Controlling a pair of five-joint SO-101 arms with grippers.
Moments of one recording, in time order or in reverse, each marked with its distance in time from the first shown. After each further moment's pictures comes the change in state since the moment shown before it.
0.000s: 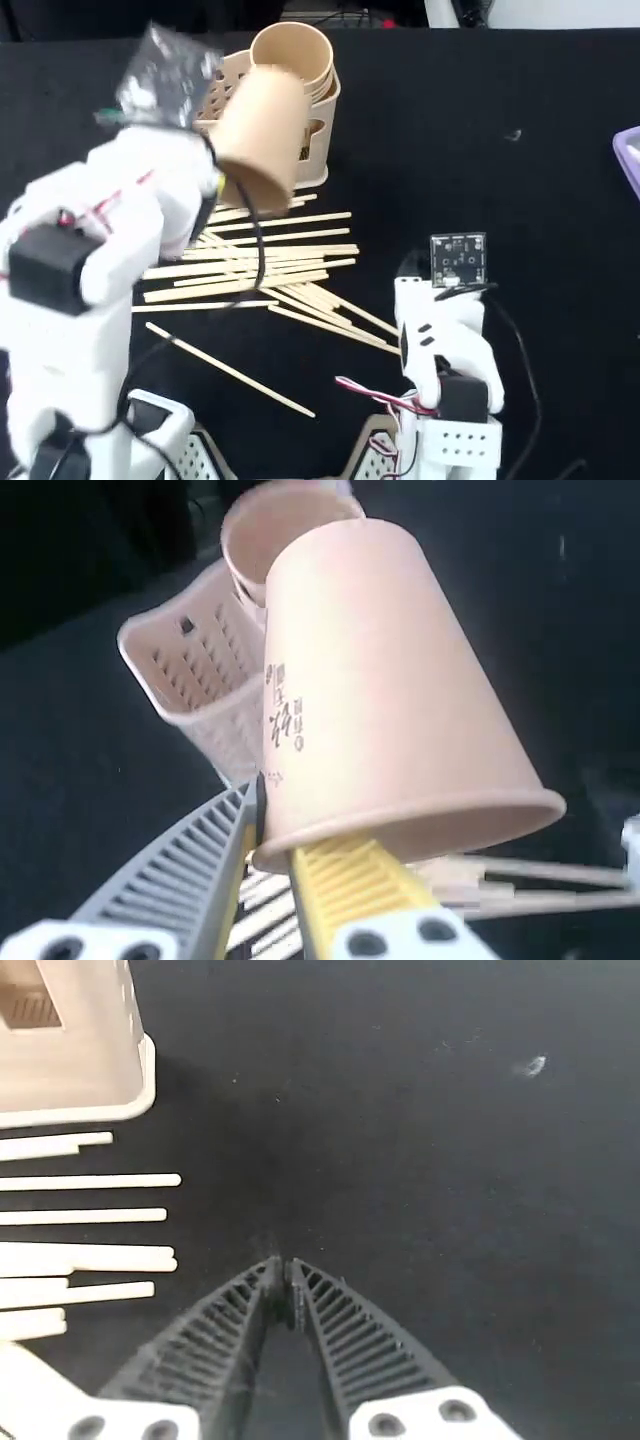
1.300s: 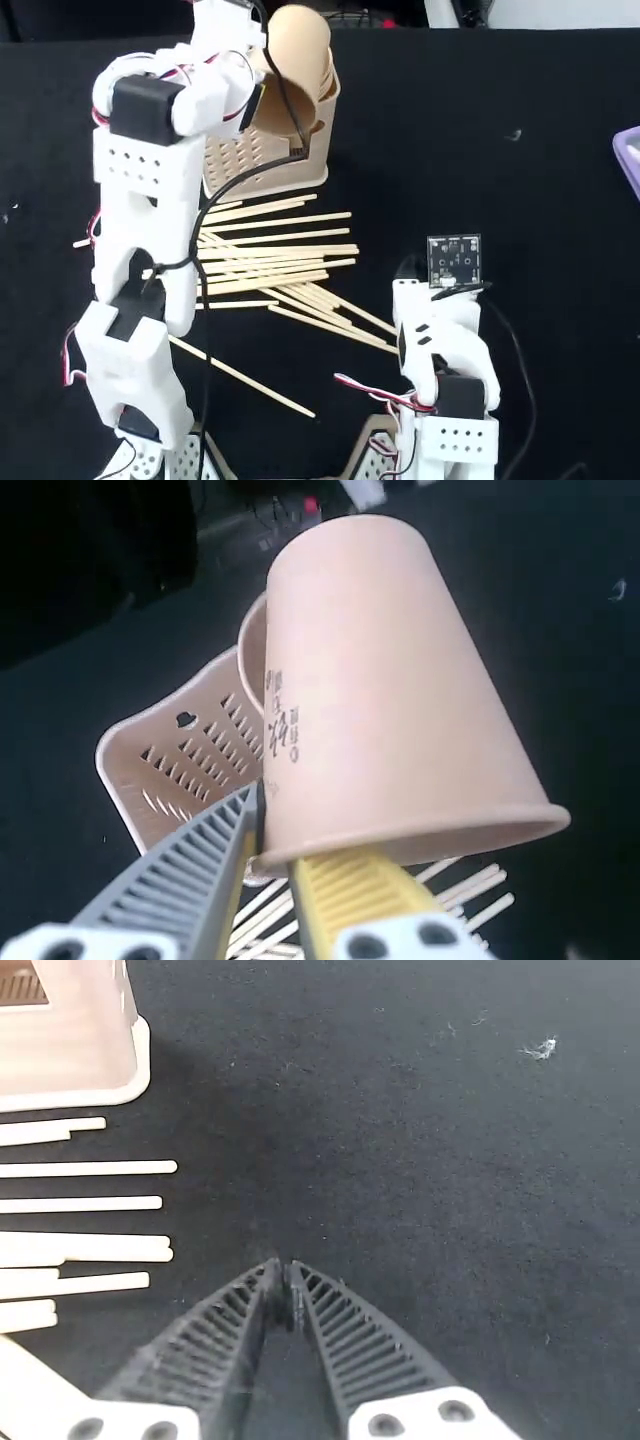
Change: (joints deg) left arm -1.1 45.5 -47.6 6.6 0.4; right arm 0.0 0.0 2.2 -1.1 0.0
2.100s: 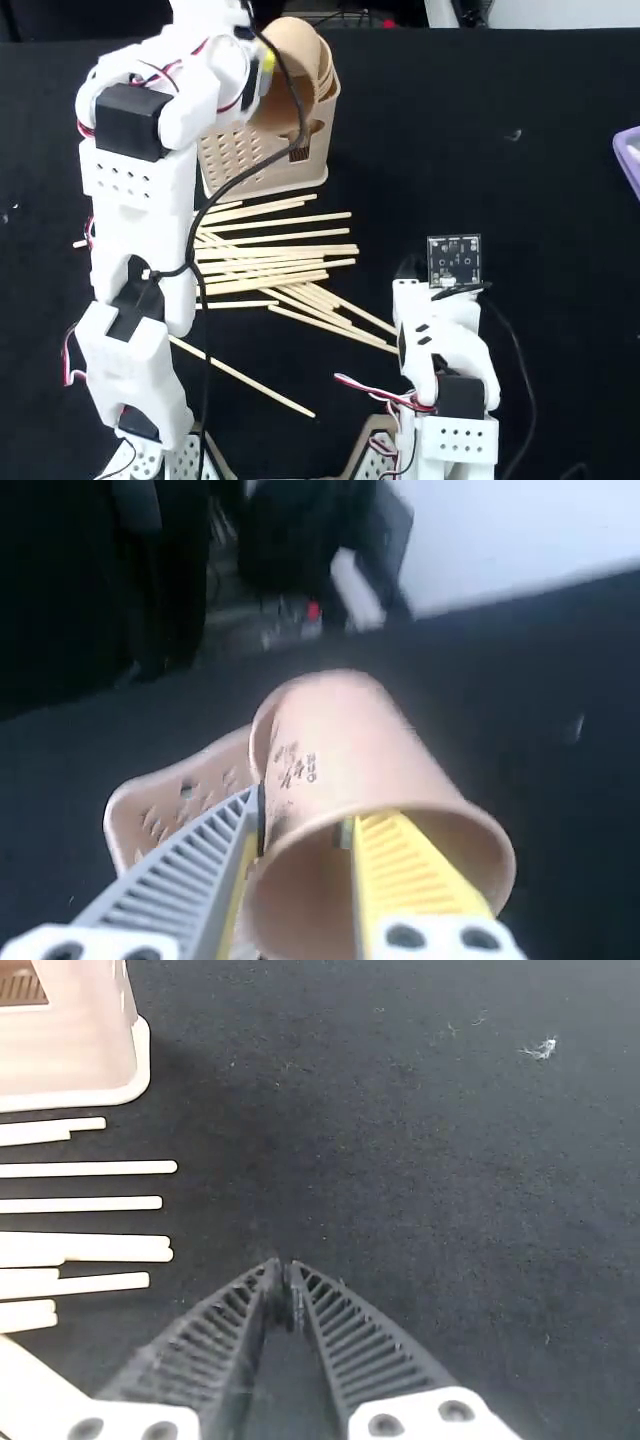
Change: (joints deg) left arm 0.1 0.2 -4.7 -7.4 9.7; right arm 0.0 0.0 0.1 0.0 0.0
